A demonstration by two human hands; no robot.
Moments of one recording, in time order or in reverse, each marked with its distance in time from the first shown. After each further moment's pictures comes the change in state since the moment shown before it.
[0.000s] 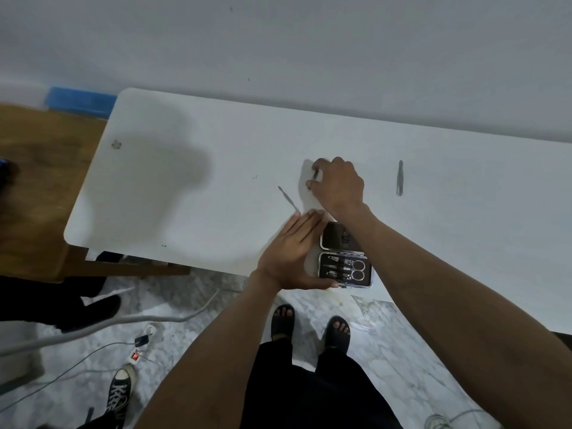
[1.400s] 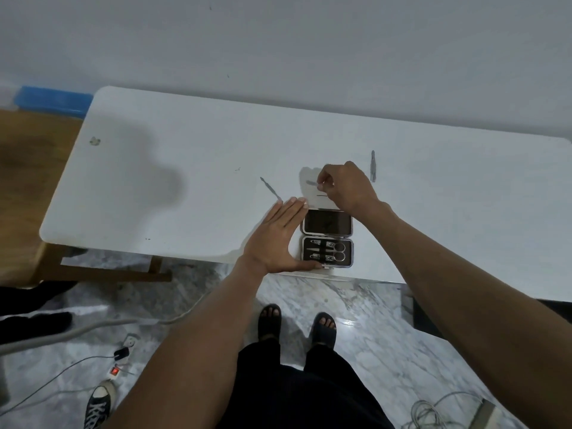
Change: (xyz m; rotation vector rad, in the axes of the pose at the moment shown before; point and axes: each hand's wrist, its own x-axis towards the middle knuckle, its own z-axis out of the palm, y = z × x) left_hand 0.000 0.003 -0.003 0.049 -0.030 -0.026; right_hand -0.042 0.049 -0.036 0.084 -0.080 -0.093
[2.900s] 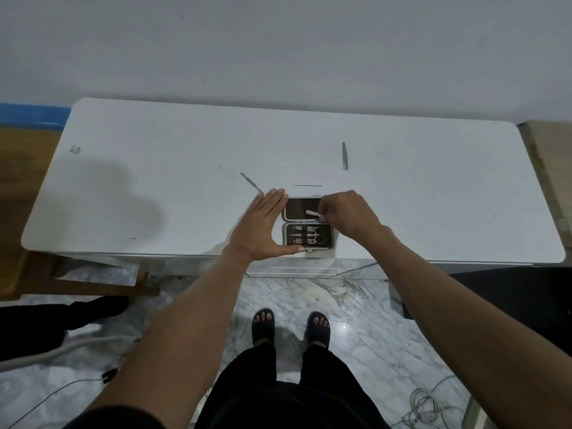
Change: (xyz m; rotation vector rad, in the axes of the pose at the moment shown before) left_hand -0.002 -0.001 0.005 0.004 0.028 0.003; right_hand -0.095 0.023 -0.002 -0.058 -0.074 0.084
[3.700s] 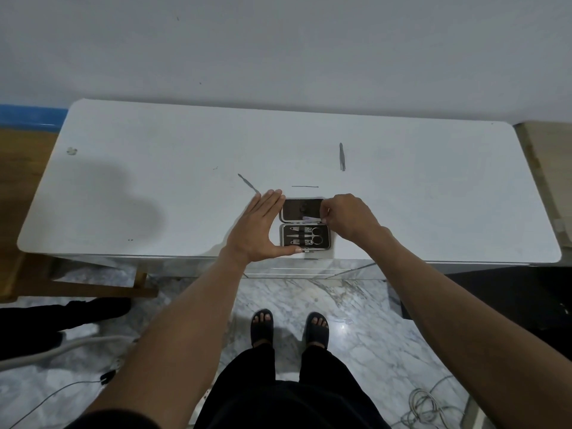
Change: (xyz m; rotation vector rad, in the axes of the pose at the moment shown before) left_hand 0.001 0.000 0.000 0.006 -0.006 -0.004; right_hand -0.001 0.006 0.002 -0.132 -0.024 -0.003
